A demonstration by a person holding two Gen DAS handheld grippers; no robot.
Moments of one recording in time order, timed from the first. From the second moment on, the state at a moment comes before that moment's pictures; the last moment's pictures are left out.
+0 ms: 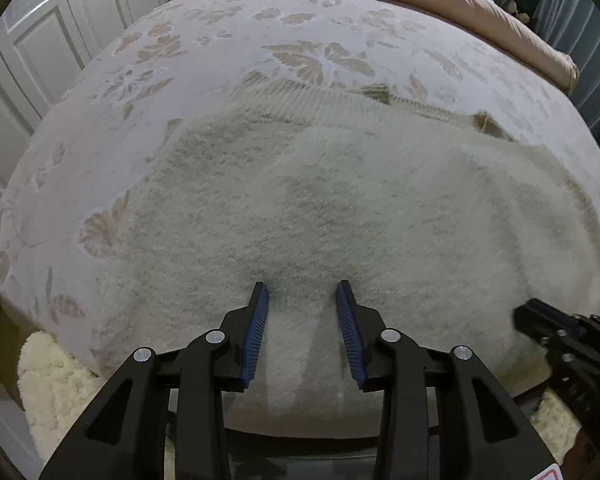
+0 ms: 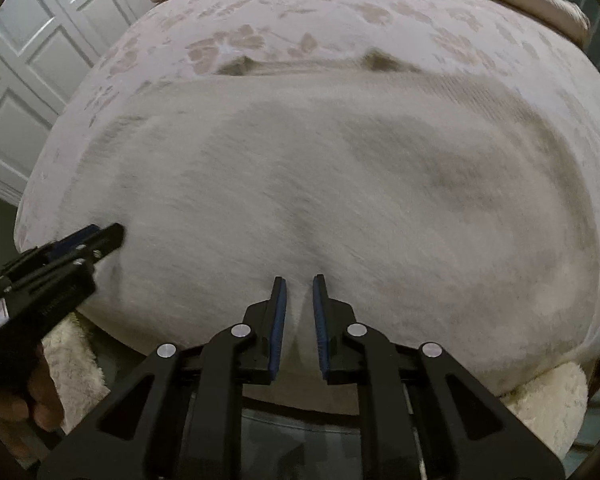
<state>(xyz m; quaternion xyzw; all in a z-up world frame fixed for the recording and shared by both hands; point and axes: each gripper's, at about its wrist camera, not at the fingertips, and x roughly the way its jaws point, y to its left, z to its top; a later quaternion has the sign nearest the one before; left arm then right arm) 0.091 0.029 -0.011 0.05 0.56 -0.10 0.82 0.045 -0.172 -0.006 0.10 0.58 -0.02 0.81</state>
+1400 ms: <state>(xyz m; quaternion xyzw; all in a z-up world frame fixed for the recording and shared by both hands) 0.058 0.099 0.008 -0.02 0.54 -0.08 0.84 0.011 -0.203 0.021 0.12 0.55 -0.07 0.82</state>
